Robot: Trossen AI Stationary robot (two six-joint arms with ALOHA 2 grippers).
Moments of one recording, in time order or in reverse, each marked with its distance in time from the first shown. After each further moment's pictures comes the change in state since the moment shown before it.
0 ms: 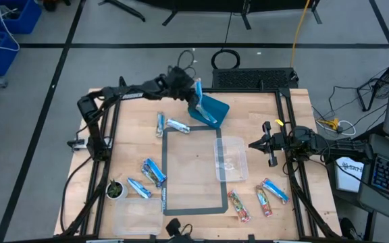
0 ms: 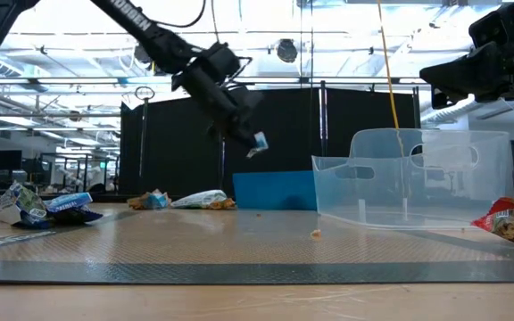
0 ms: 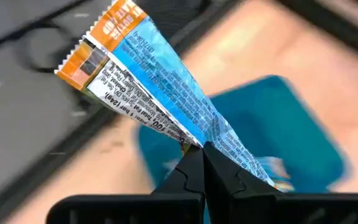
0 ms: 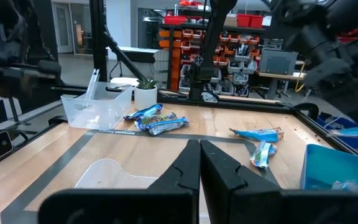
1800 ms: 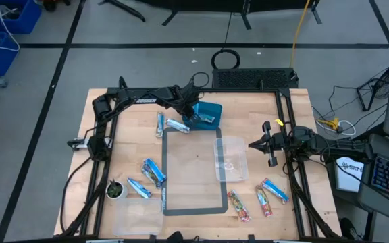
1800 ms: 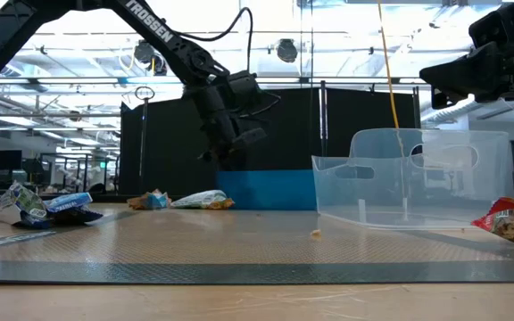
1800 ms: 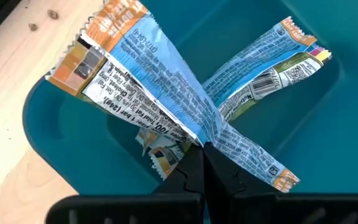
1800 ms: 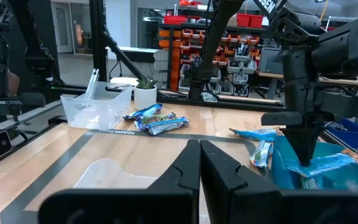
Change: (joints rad) left arm -0.094 0.150 0.074 -0.314 -0.024 0.029; right arm 0.000 0.001 0.000 0.000 0.000 0.000
